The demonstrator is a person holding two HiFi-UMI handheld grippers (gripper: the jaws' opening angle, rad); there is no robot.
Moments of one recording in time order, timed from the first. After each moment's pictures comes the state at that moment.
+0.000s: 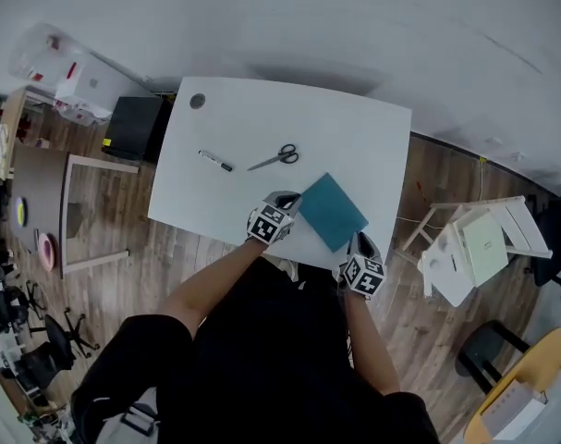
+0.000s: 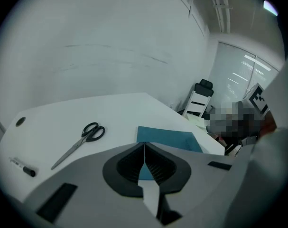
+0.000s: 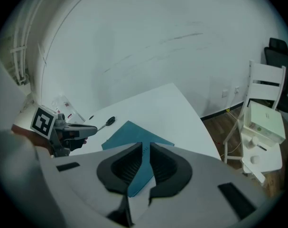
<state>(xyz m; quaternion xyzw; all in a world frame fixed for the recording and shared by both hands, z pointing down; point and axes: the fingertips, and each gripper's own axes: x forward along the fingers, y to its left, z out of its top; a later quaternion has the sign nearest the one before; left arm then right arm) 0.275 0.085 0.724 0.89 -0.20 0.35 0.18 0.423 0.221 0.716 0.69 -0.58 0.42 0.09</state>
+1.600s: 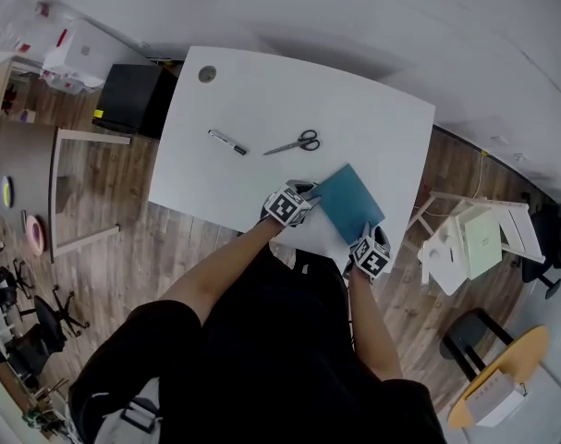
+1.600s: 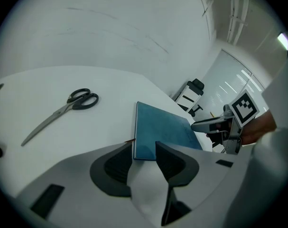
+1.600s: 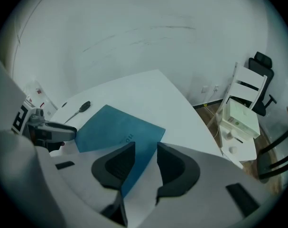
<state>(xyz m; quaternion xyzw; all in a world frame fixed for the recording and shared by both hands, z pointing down) 0.263 0.099 0.786 0.87 -0.11 0.39 0.29 0.428 0.221 0.774 0.74 -0.46 0.46 0.17</state>
